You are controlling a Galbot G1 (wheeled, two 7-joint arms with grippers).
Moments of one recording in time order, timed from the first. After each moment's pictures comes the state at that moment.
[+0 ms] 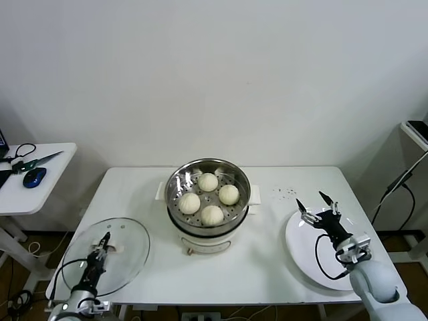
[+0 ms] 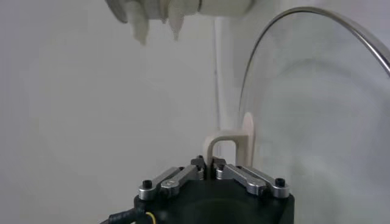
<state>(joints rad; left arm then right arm) 1.45 -1.41 -0.85 -1.61 1.43 -0.25 -0.22 -1.23 0.98 0.49 1.61 0.43 0.08 -0.19</state>
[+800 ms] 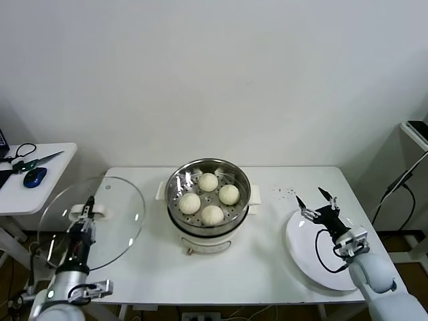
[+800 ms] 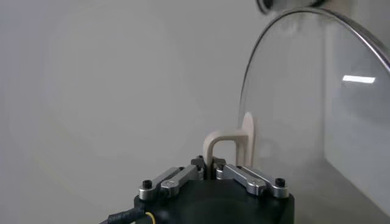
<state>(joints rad) 1.59 -1.18 -0.66 -2.10 1.27 0.24 -0.11 -1.15 0.97 0.44 1.53 0.38 0.10 -0.19</state>
